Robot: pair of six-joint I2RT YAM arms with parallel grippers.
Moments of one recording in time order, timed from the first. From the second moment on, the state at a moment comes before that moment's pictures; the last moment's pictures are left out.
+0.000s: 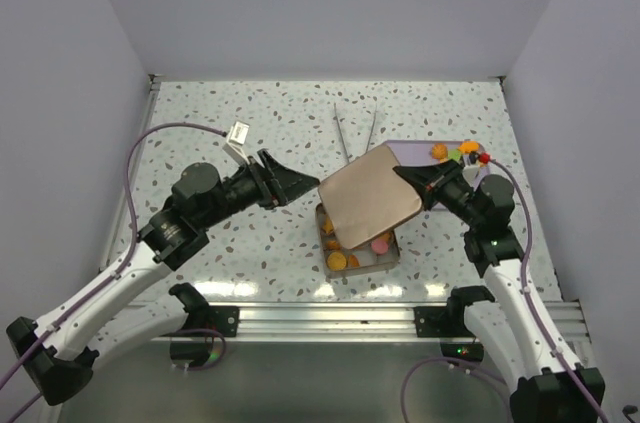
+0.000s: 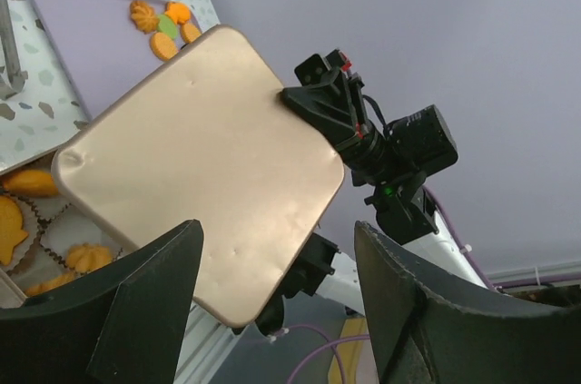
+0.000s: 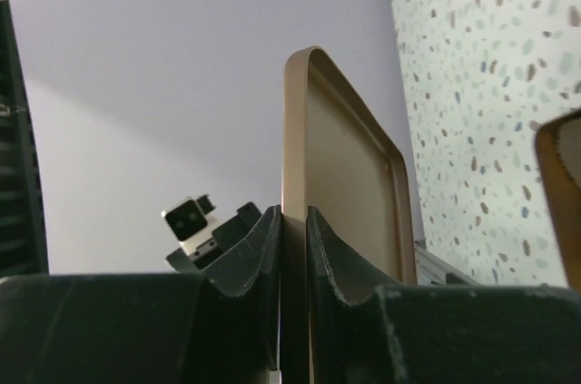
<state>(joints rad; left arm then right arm) -0.72 0.81 0.83 -0.08 0.21 -0.99 0.12 0.74 0.56 0.10 -0.58 1.61</state>
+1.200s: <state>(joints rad) -0.72 0.86 0.65 -0.09 0.25 -0.95 0.12 0.50 0.05 0.19 -0.43 1.57</state>
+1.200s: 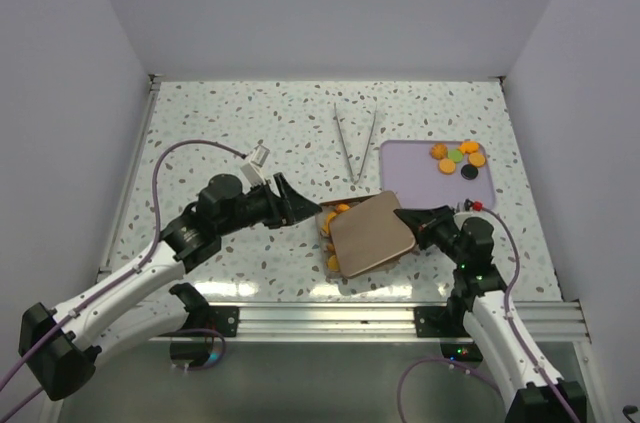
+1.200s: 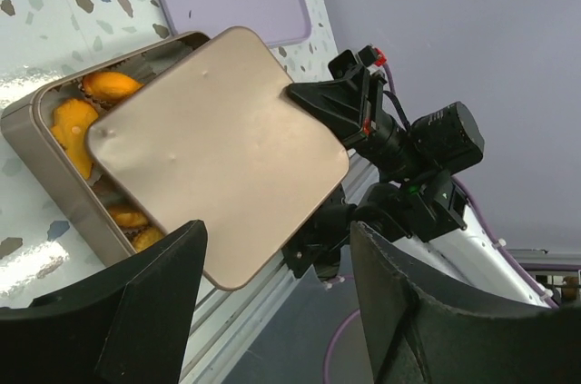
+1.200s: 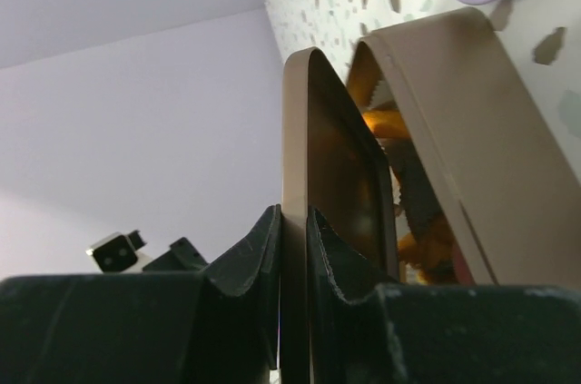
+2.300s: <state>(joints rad) -0.72 0.81 0.58 -0.09 0.23 -0.92 0.12 0.63 0.25 -0.42 -0.40 1.21</state>
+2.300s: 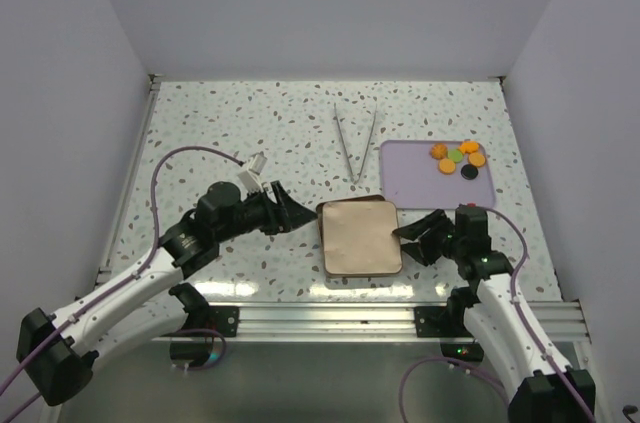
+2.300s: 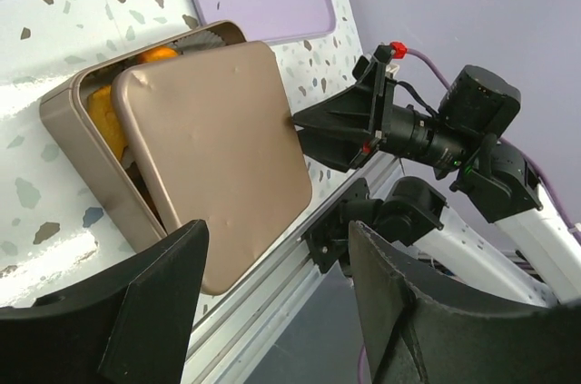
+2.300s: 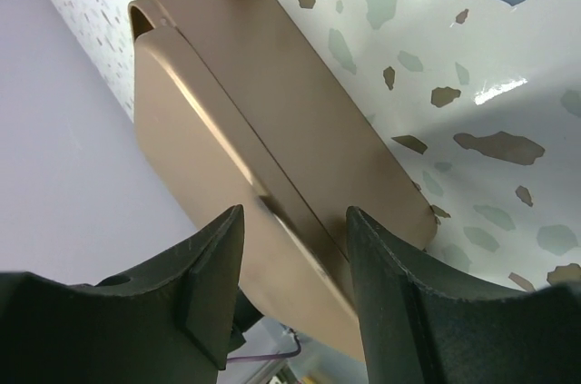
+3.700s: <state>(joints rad) -0.81 1.17 0.52 0.02 0.27 -0.85 0.12 0.81 0.28 -0.21 -0.40 1.25</state>
